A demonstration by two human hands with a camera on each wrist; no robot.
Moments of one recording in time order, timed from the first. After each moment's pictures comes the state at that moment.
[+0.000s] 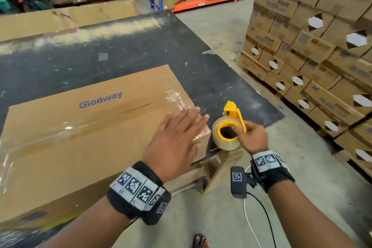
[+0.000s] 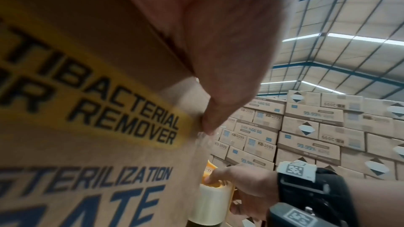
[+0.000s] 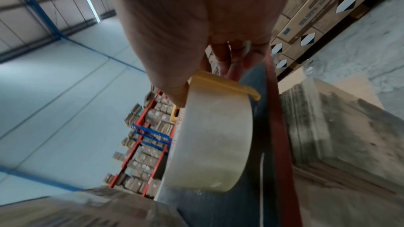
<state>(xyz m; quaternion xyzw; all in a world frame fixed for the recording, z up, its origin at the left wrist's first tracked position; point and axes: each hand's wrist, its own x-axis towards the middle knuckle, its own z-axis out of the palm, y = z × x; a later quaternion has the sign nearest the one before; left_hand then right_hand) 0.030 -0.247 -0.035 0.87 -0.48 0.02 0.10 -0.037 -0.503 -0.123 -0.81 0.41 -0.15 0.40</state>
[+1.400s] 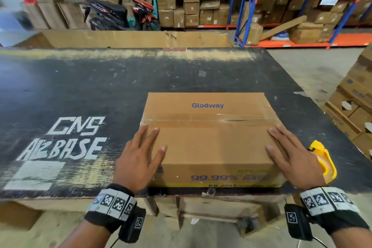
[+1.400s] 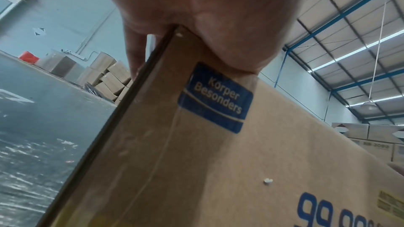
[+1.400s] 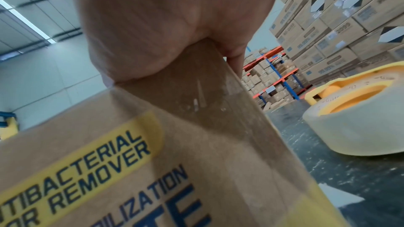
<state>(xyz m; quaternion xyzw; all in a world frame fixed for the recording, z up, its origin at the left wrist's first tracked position) 0.021 0.070 -0.041 0.98 -0.05 0.05 0.19 -0.006 -0.338 -0.016 -0.98 0.06 -0.08 0.17</state>
